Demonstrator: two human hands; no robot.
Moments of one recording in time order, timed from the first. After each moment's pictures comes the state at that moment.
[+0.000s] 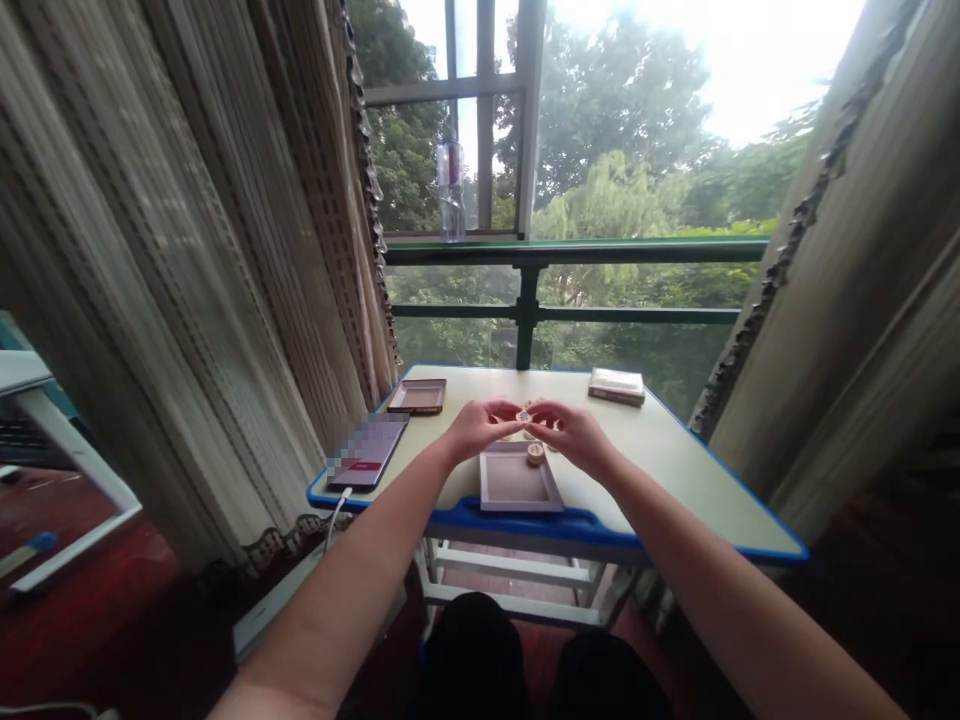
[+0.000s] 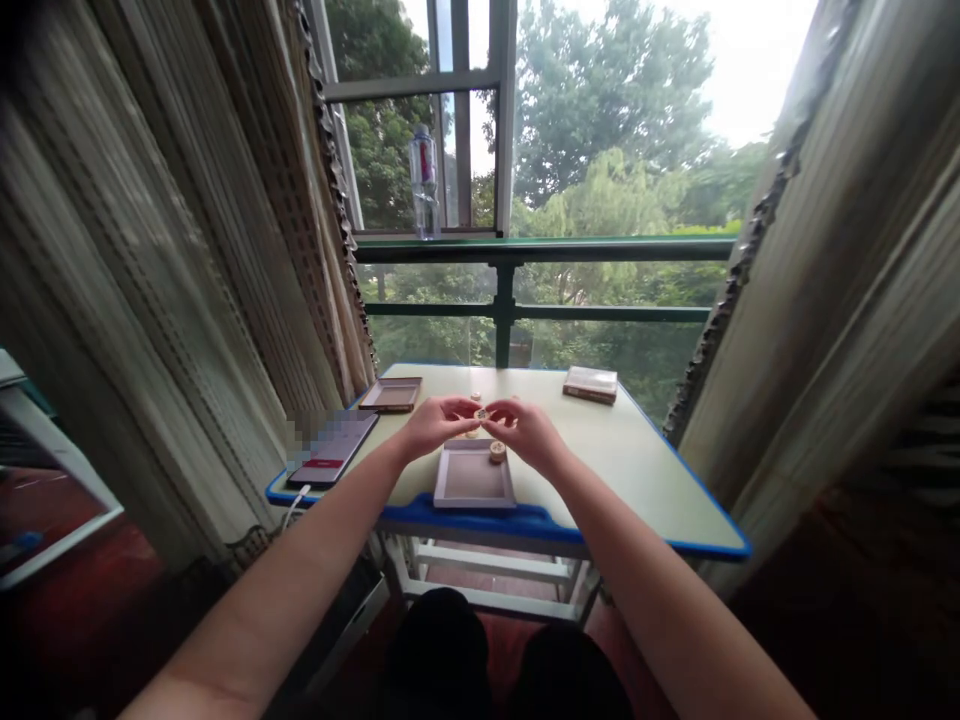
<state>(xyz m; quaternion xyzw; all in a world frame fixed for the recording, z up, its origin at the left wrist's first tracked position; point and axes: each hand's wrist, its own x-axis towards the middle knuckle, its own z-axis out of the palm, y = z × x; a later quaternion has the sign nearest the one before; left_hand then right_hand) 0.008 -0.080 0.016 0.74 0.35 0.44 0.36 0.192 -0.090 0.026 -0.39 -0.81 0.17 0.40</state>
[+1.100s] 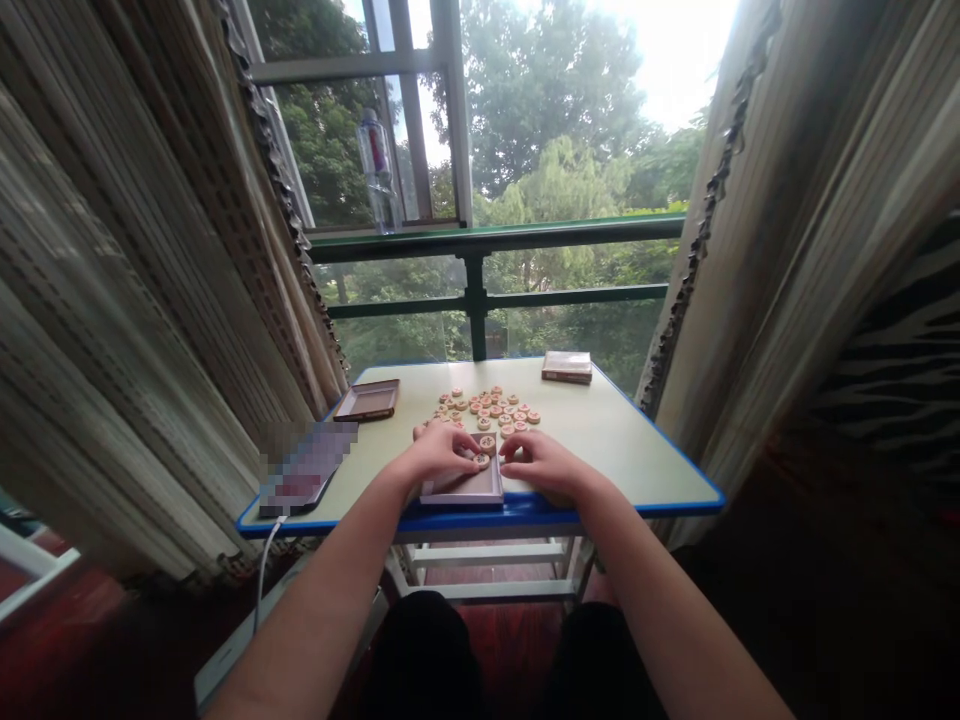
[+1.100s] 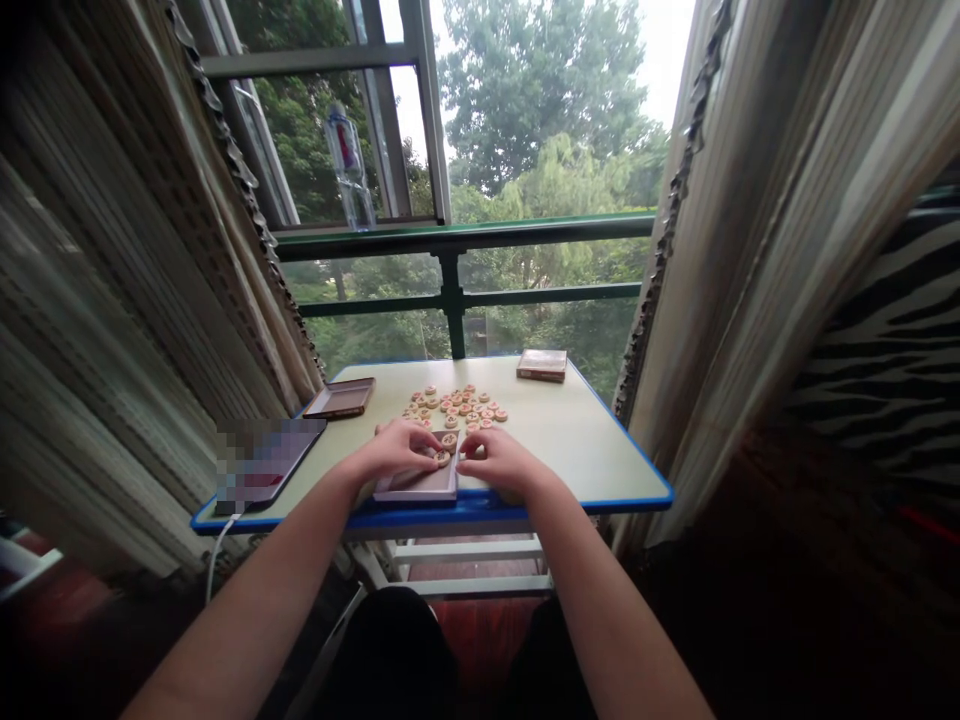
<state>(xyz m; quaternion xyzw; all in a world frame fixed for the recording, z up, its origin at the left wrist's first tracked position) 0.026 -0.096 0.003 0.82 0.50 0.21 0.19 0.236 -0.108 -0.017 -0.42 -0.83 0.24 0.28</state>
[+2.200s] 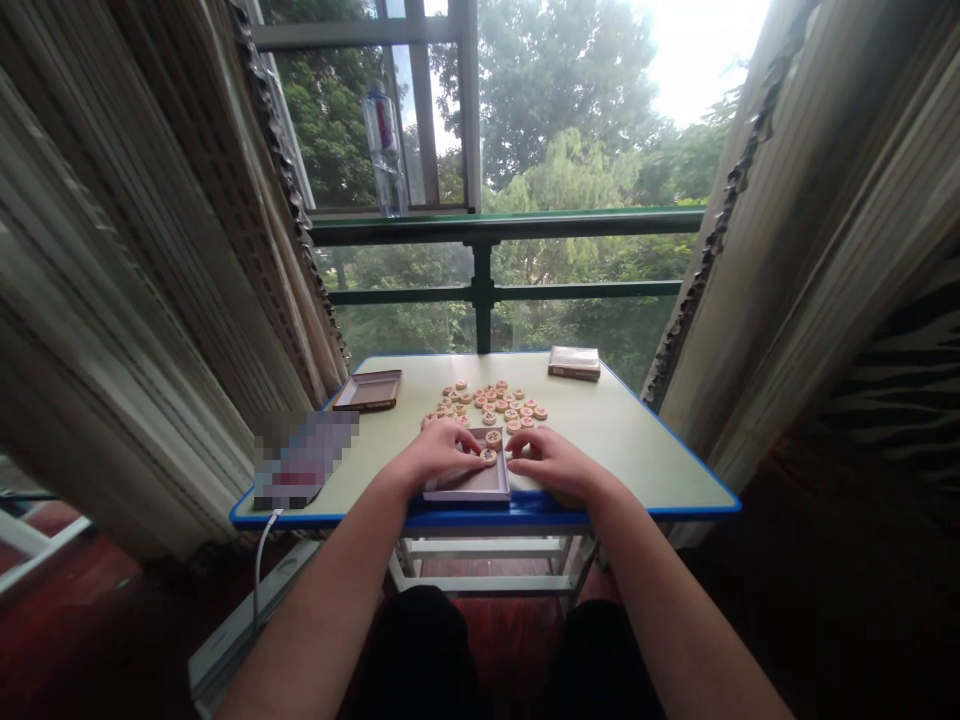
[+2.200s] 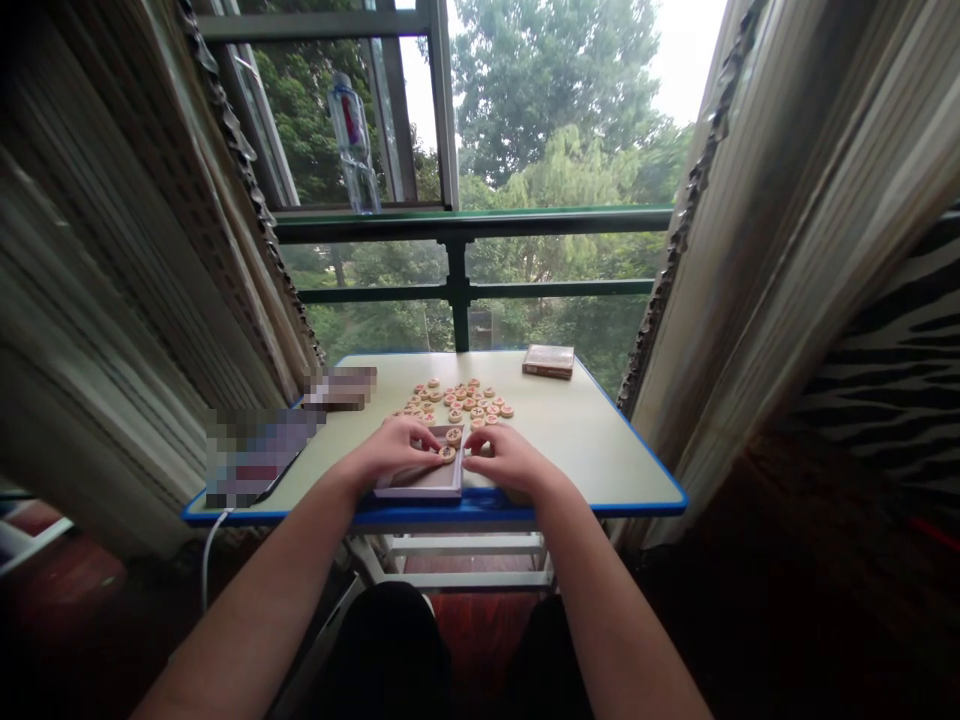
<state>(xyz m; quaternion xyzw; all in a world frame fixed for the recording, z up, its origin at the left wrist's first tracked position) 0.021 -0.092 -0.009 0.82 0.48 0.23 0.23 0.234 -0.112 -0.013 -0.44 -0.82 0.25 0.27</state>
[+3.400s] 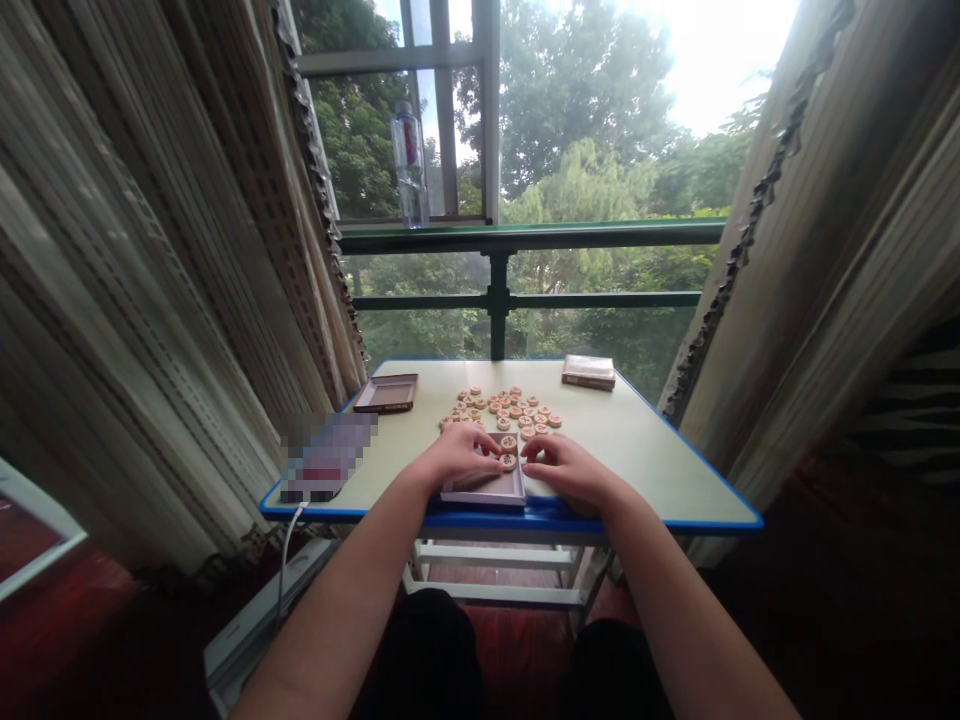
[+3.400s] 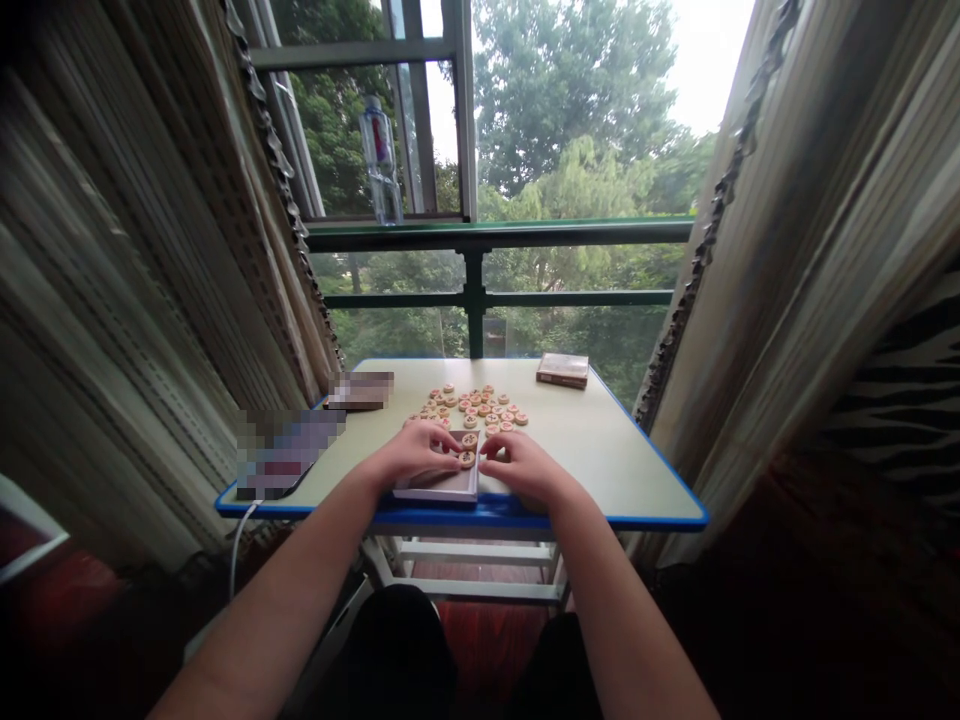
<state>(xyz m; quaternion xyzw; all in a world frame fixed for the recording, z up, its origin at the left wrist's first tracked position) 0.022 -0.092 -0.009 0.82 0.45 0.25 0.22 0.230 -0.111 -0.010 -0.44 -0.82 0.26 0.27</state>
